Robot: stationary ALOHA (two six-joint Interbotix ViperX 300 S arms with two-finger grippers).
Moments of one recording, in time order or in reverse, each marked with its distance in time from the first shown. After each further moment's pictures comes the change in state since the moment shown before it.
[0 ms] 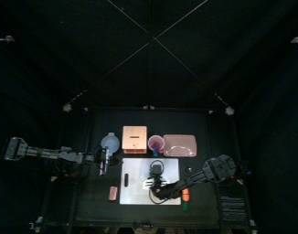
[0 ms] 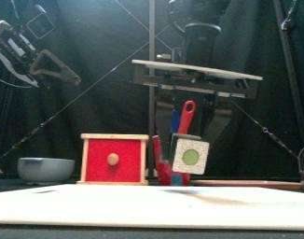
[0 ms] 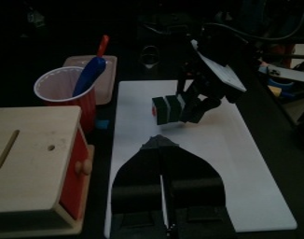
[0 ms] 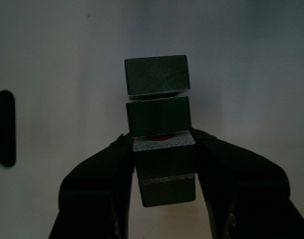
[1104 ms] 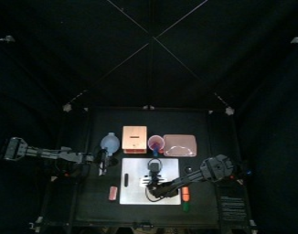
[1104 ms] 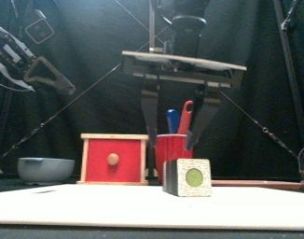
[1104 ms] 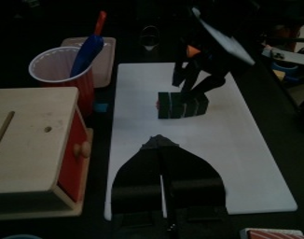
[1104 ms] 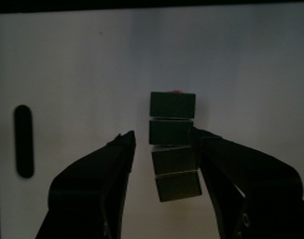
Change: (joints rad) left arm 0.002 -0.002 0.009 0.002 0.055 0.000; right arm -0.005 -0.069 -0.032 -0.037 0.048 -0.130
